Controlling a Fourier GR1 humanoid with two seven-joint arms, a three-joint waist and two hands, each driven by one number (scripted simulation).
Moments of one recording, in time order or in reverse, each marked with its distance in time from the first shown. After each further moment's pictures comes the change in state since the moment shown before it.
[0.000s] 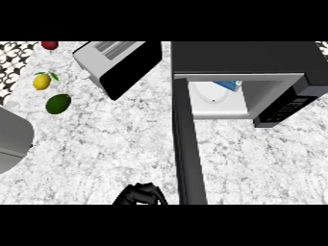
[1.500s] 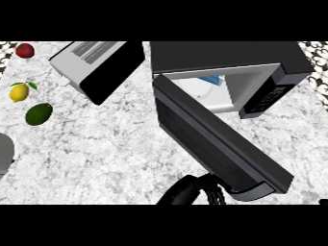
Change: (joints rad) left arm -0.568 -0.085 -0.437 0.438 0.264 0.196 0.151; right arm 0.017 -0.091 0.112 -0.247 -0.141 0.113 0.087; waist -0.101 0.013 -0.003
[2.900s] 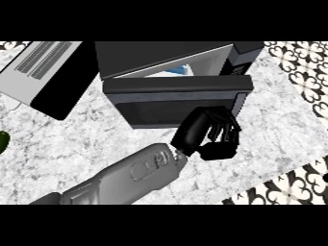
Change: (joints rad) left arm -0.506 -0.009 0.101 0.151 0.289 0.244 -0.007; right arm -0.134 -0.087 0.100 -0.257 -0.142 0.082 0.192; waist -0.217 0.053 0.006
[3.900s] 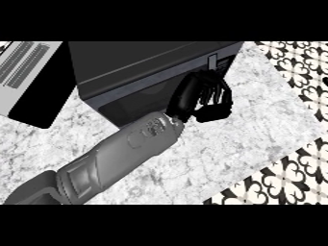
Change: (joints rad) left arm -0.181 0.034 0.071 0.149 0.131 0.058 -0.006; right arm -0.120 -0.059 0.077 -0.118 -0.110 0.126 0.148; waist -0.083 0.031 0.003
